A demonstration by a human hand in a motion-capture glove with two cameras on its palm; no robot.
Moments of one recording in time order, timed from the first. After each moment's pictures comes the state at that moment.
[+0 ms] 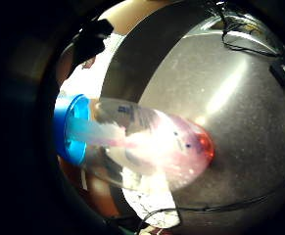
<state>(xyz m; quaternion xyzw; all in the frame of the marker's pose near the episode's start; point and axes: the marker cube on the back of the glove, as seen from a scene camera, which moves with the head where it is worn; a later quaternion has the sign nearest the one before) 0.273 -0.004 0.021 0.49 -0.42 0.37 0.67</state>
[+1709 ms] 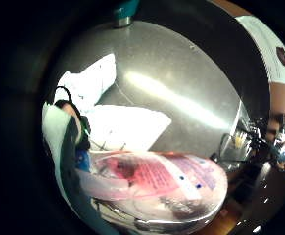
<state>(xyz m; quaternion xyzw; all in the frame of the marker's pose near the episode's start) 0.062 -0.120 -0.012 0.01 0.00 0.07 1.00</state>
